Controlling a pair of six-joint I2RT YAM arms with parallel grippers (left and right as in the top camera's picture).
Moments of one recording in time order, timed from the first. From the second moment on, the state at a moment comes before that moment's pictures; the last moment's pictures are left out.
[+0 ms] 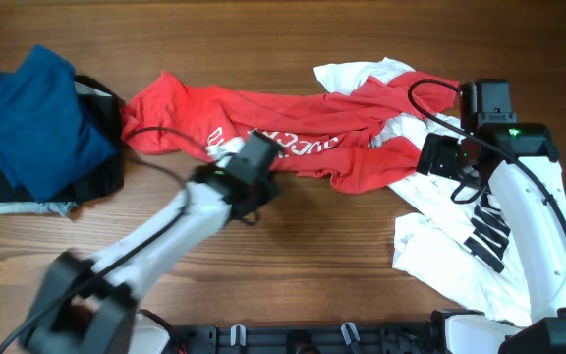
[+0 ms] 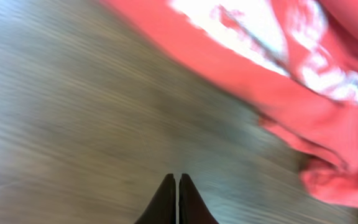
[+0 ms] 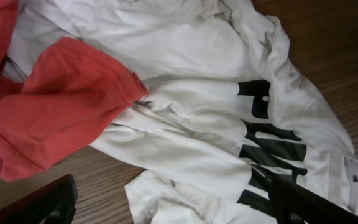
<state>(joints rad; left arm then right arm) -0.57 1.53 0.92 -0.63 -0.05 -1.09 0.01 1.41 1.16 -1.08 0.18 0.31</state>
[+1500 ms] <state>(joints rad) -0.86 2.00 0.96 0.32 -0.10 -1.50 0.01 1.44 1.16 -1.10 0.16 0.33</state>
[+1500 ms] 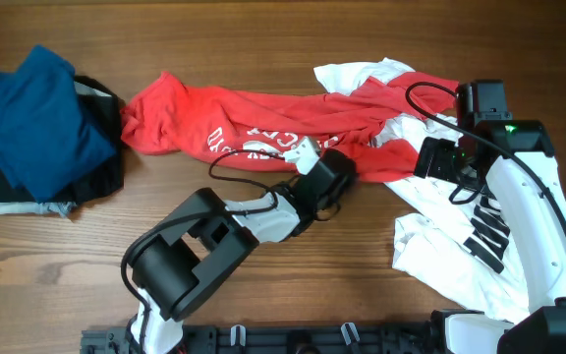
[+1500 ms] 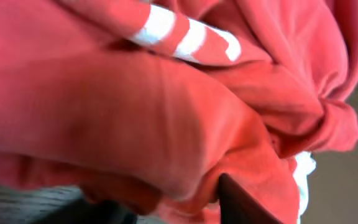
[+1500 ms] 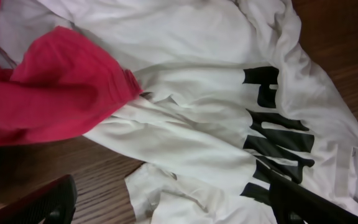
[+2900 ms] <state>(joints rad) -0.30 1.31 0.91 -1.00 -0.22 -1.13 -0.05 1.94 1.17 -0.81 -0.31 0.02</state>
